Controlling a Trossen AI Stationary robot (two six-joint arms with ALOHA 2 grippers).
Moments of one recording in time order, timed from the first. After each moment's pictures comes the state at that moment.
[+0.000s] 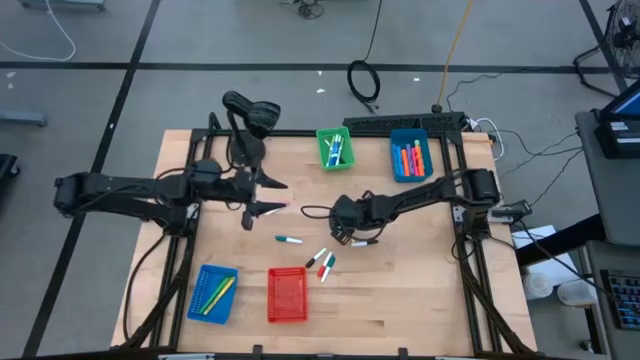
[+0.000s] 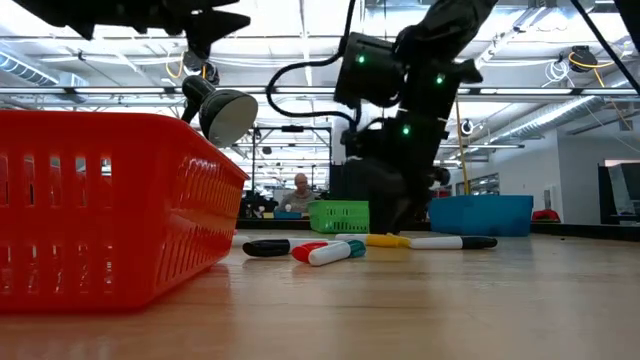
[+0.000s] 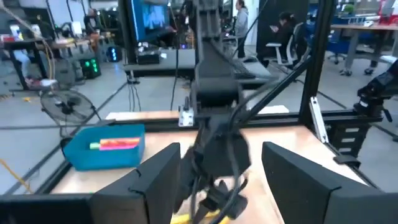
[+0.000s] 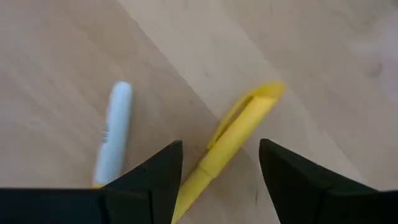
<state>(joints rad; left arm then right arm) 0.11 0.91 0.56 0.30 0.19 0.04 0.03 1.91 1.14 -0.51 0.36 0.67</state>
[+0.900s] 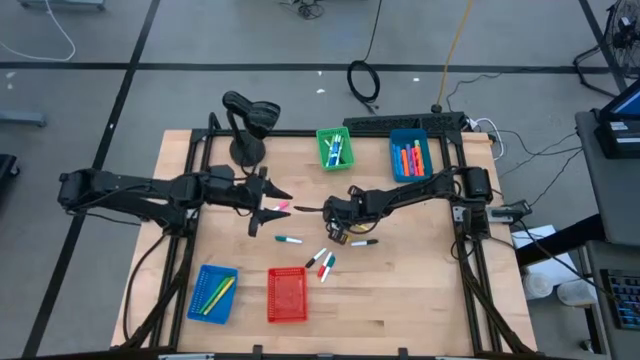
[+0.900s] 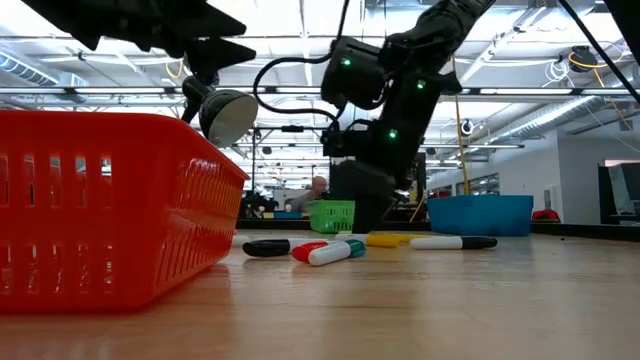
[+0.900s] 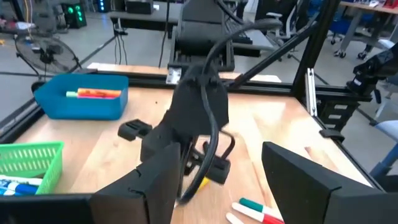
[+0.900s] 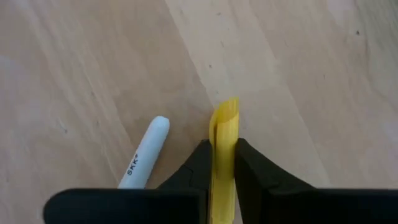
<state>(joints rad) 0.09 1.00 0.56 0.24 0.18 -0.06 -0.02 1.96 1.14 -0.44 0.26 0.33</state>
